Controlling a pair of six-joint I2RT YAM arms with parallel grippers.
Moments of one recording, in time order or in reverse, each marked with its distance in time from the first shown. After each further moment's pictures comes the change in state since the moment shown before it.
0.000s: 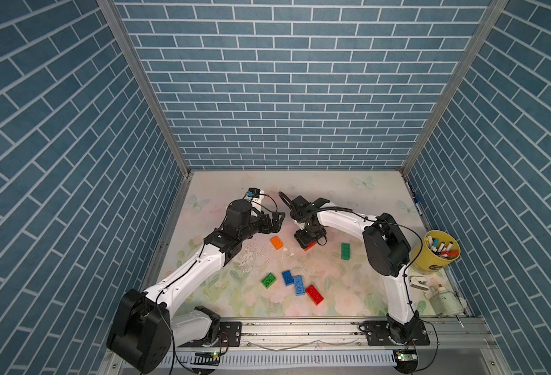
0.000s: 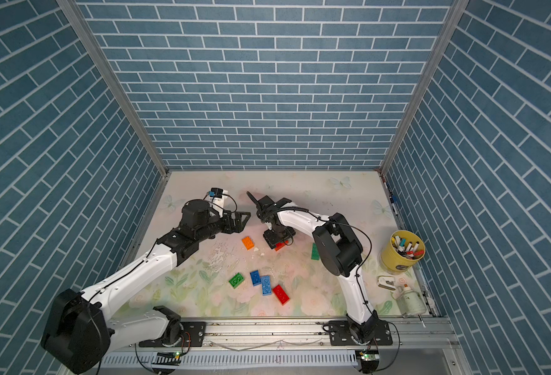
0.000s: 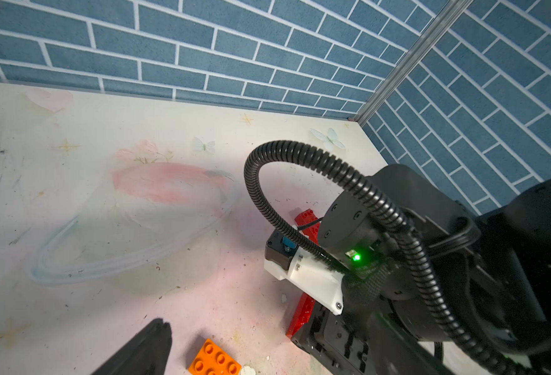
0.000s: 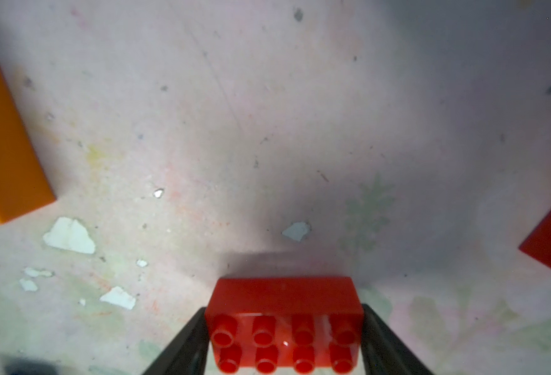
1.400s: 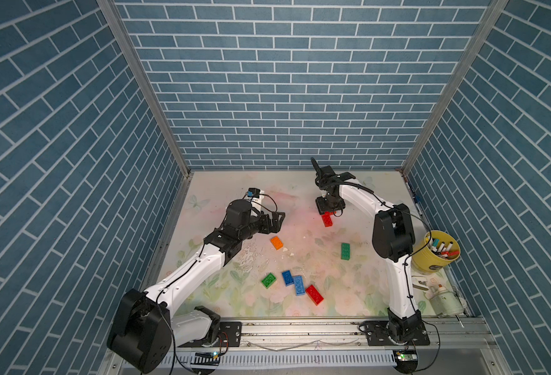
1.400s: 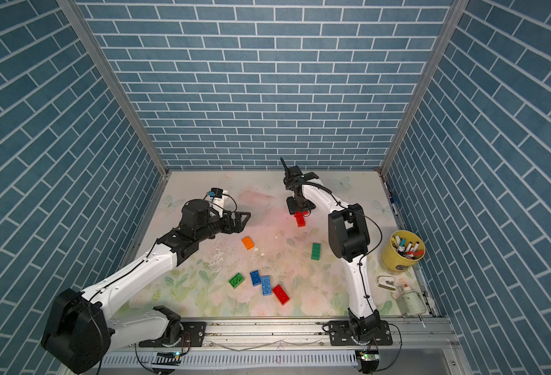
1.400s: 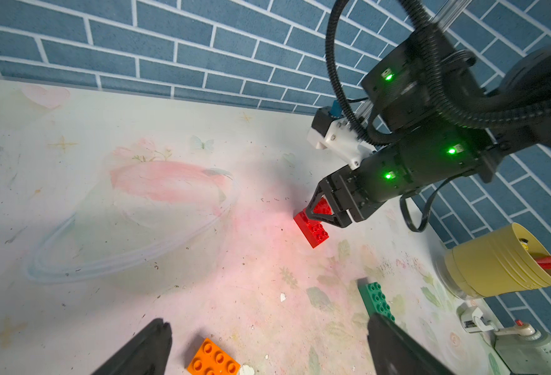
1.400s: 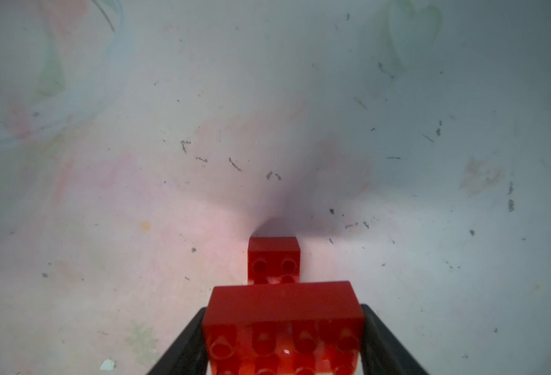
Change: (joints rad) left arm 0.004 0.001 0.000 0.000 0.008 -0.002; right arm -0.287 0.126 0.316 -0.054 0.081 0.045
